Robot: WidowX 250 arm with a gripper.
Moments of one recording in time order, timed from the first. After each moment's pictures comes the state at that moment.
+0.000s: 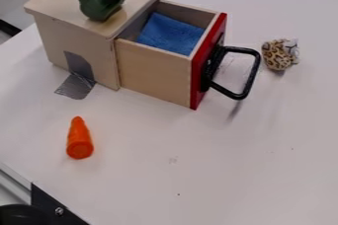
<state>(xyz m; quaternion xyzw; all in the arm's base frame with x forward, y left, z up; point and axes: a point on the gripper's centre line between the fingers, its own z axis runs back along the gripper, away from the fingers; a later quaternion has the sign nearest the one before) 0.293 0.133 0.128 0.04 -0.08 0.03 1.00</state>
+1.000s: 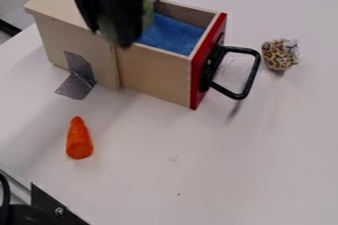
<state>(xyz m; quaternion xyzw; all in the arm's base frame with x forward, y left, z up) 0.227 0.053 0.126 0.02 -0.09 -0.05 0.99</state>
